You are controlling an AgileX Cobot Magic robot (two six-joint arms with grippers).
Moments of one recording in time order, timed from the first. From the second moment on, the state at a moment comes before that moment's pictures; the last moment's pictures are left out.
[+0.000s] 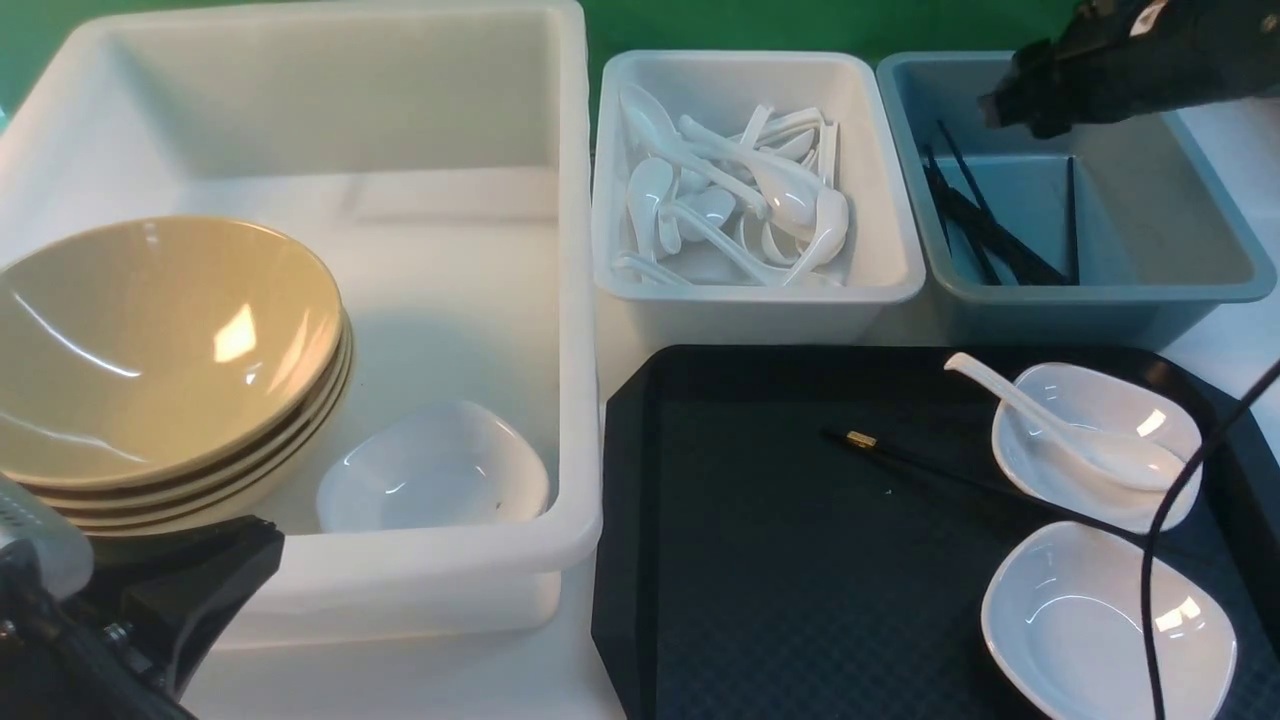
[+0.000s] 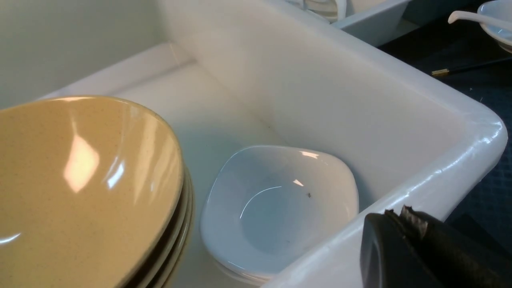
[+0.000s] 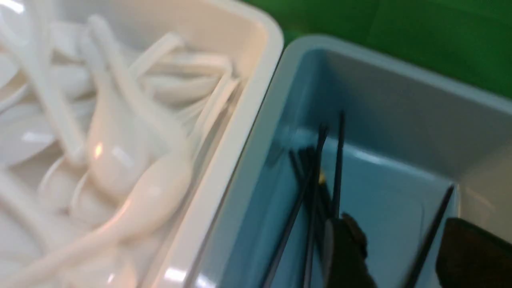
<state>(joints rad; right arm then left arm) 0.11 1.82 -1.53 0.06 0.47 -0.25 -0.29 0.46 -0.36 -0.44 0.42 0.60</state>
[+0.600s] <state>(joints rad) 0.35 1.77 -1.24 -0.01 0.82 -0.50 -0.29 0.46 -0.36 -0.46 0.42 0.60</state>
